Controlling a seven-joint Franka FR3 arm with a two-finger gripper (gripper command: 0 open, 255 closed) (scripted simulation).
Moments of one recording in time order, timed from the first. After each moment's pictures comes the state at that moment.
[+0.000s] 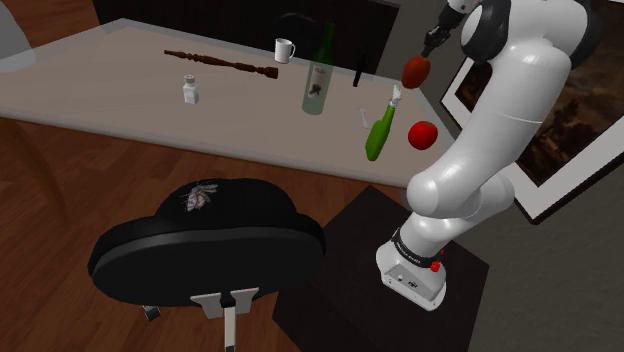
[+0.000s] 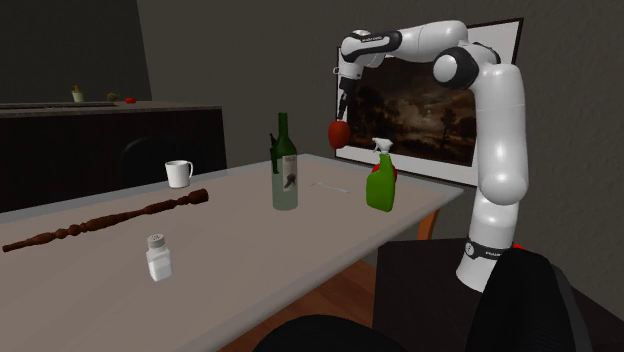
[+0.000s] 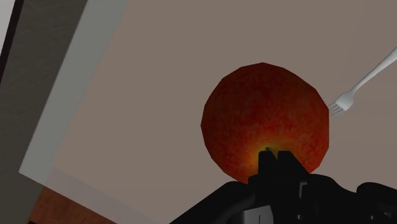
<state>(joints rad) -0.64 0.19 -0.46 -1.42 0.23 1.77 -0.85</state>
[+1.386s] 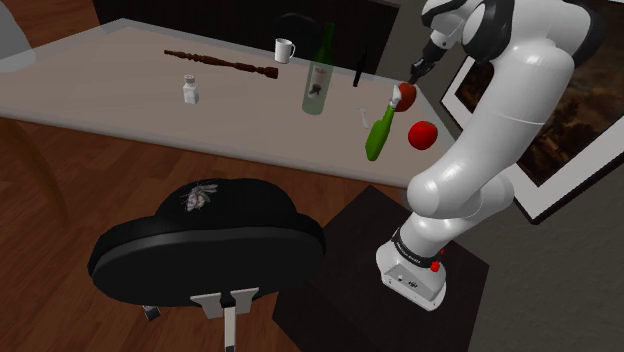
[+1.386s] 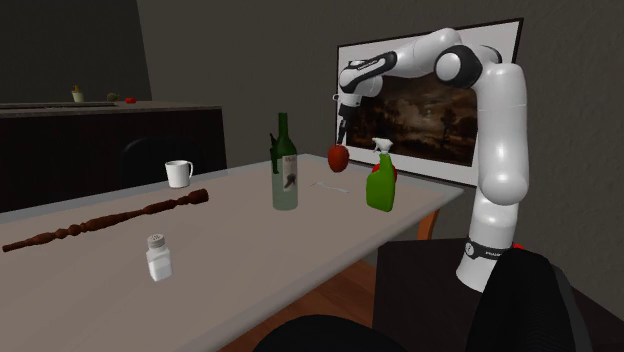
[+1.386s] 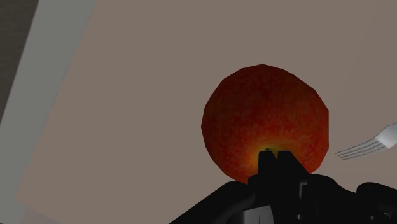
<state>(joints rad) -0.62 0.17 -0.45 -1.73 0.24 2.05 -0.89</state>
